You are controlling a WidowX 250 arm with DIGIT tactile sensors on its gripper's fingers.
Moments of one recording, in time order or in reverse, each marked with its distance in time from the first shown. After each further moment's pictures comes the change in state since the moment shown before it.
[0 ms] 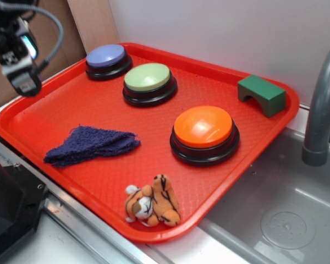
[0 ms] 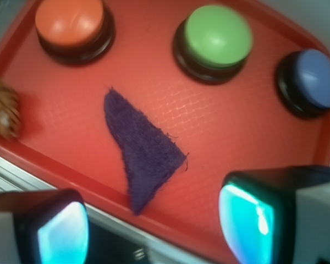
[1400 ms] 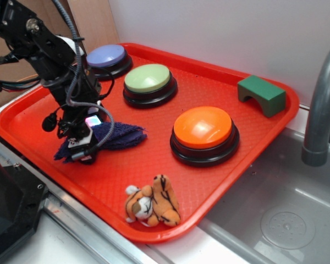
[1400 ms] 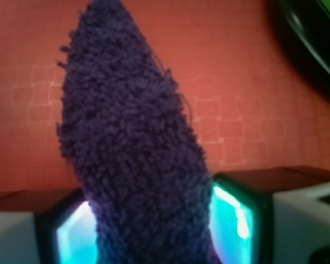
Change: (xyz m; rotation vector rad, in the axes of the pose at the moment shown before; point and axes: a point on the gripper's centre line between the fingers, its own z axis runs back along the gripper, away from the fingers) arm 0.011 0.005 -0.123 -0.068 -0.031 -0.249
